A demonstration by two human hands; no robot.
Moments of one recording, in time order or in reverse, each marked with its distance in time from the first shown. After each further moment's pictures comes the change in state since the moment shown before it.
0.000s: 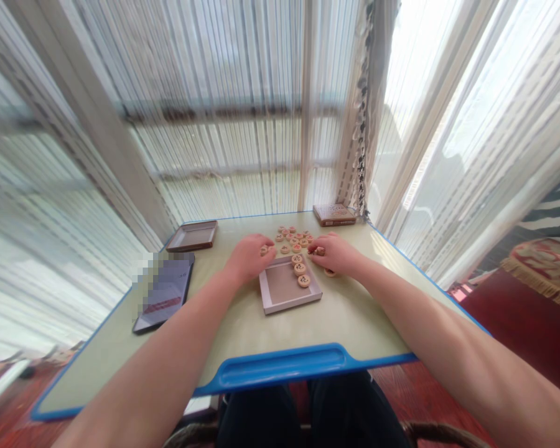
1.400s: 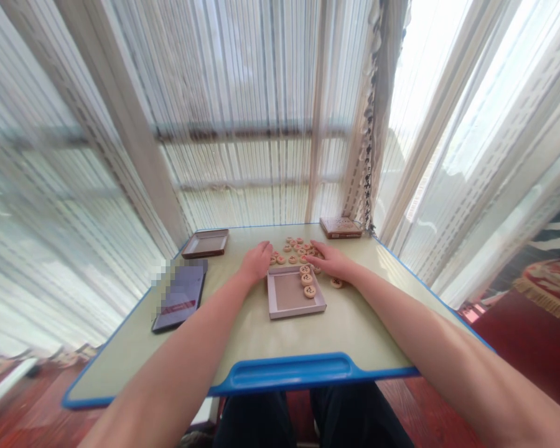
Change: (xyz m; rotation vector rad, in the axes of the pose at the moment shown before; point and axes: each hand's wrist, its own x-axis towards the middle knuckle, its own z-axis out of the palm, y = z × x) left_hand 0.013 -0.021 0.019 -0.379 0.078 -0.394; right_hand 0.019 0.009 0.020 0.286 -0.016 0.103
